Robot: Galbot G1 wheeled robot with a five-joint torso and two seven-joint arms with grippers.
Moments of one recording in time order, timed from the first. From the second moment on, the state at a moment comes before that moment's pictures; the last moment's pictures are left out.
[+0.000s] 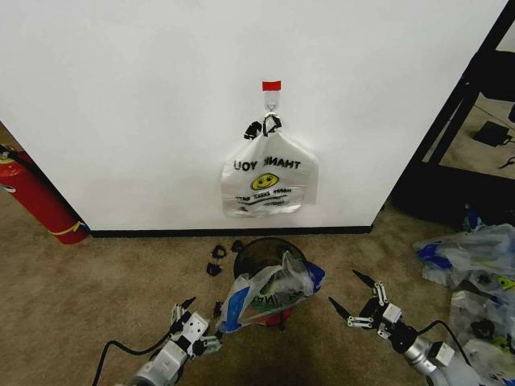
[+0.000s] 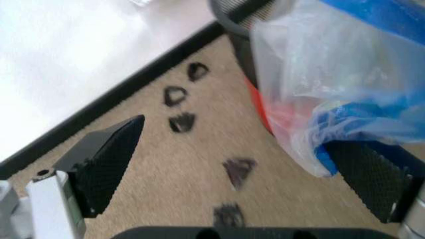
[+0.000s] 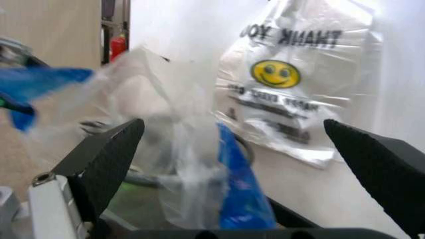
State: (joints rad) left arm 1.62 -0.83 -0.20 -2.23 -0.16 0.40 -0.21; right arm -1.44 0.91 0.36 1.53 0.63 0.81 -0.70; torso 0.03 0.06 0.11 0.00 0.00
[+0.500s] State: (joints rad) left arm 1.55 -0.92 -0.20 -2.11 -0.35 0.48 -0.34; right arm -1.47 0.93 0.35 1.58 0.61 0.80 -0.70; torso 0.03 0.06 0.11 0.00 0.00
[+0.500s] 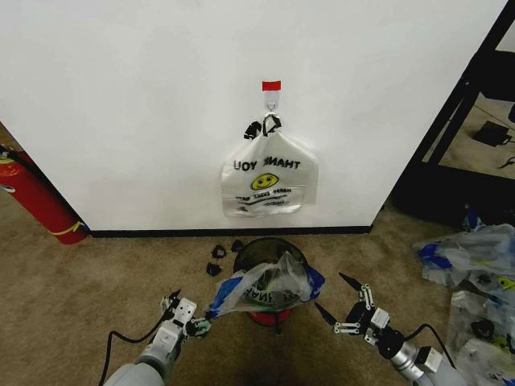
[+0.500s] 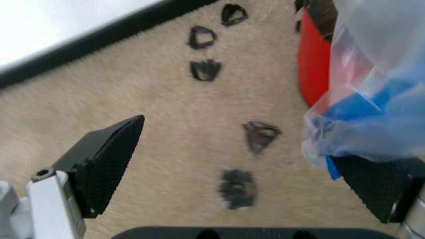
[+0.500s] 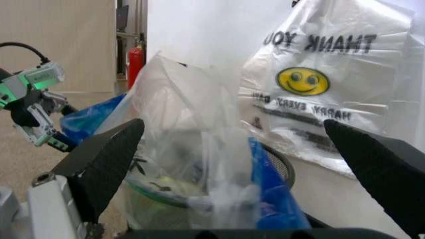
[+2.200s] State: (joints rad) left arm 0.60 -0.89 0.31 -1.85 -0.95 0.69 -0.32; right arm -1.51 0.96 0.43 1.73 0.60 0.80 -0.80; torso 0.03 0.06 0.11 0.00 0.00
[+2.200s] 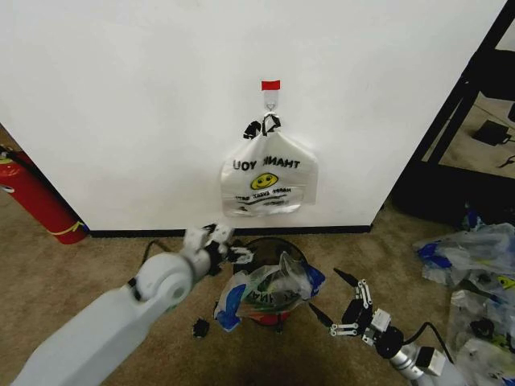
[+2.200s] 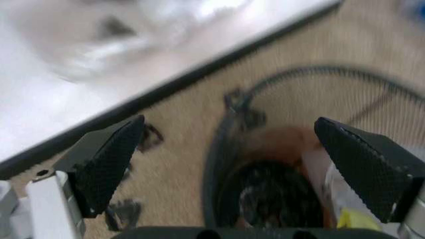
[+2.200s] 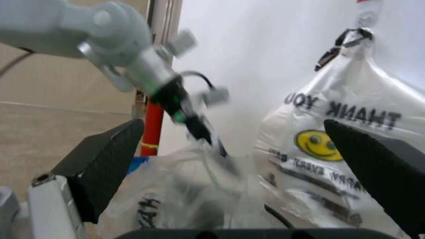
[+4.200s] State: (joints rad) left arm 0.98 -1.10 -0.09 -2.00 -1.33 0.71 -0.75; right arm -1.59 0.94 0.41 1.83 0.56 0.75 -0.55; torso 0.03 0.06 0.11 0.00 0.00
